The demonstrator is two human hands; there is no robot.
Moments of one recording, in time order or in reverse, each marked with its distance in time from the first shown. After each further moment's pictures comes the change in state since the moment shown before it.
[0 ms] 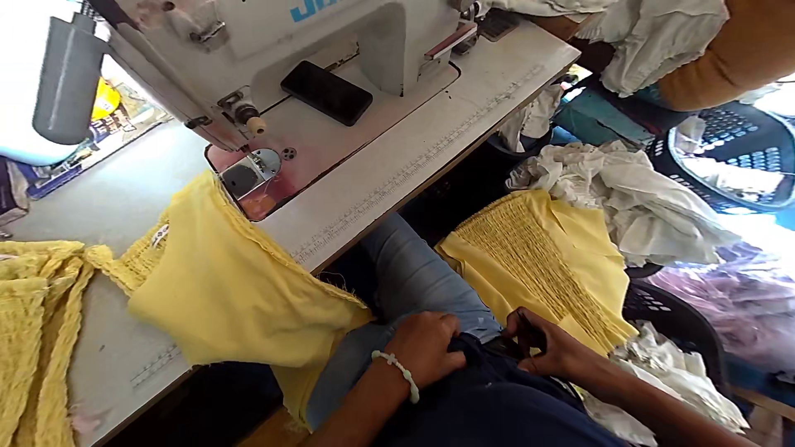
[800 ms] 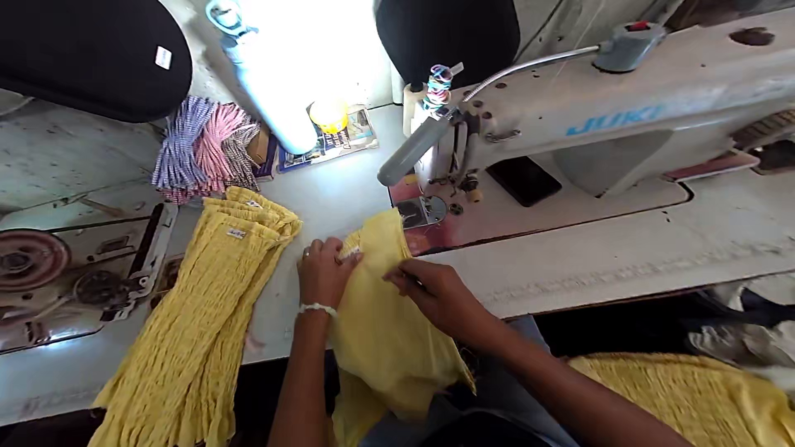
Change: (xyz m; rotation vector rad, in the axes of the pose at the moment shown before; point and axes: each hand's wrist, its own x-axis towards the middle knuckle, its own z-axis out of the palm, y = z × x) left_hand -0.183 -0.141 -0.172 0.035 1.194 -0.893; right_hand 0.186 -0.307 0.192 -0.433 -0.258 -0.969
